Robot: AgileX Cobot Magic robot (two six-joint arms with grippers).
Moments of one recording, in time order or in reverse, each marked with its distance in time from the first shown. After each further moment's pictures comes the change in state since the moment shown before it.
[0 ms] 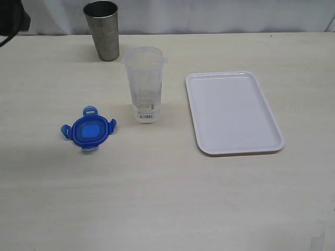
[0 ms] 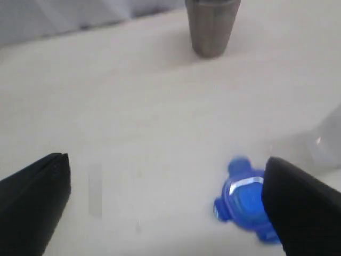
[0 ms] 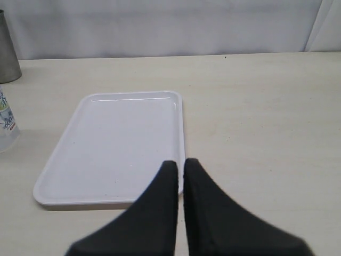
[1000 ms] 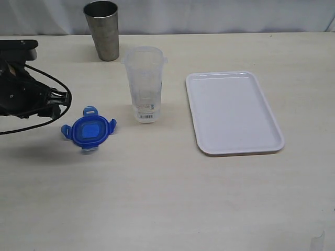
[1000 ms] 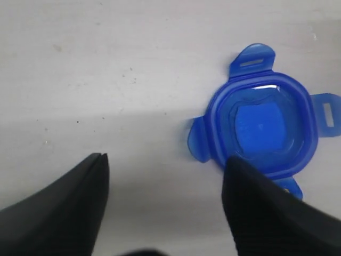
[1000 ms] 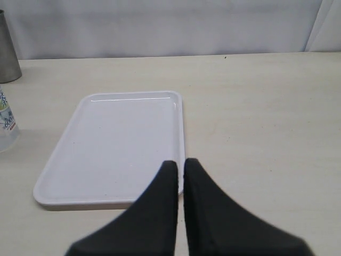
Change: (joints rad) left arm 0.002 0.363 0.215 -0.136 -0.196 -0.125; right arm 0.000 0.000 0.000 0.000 0.000 0.000
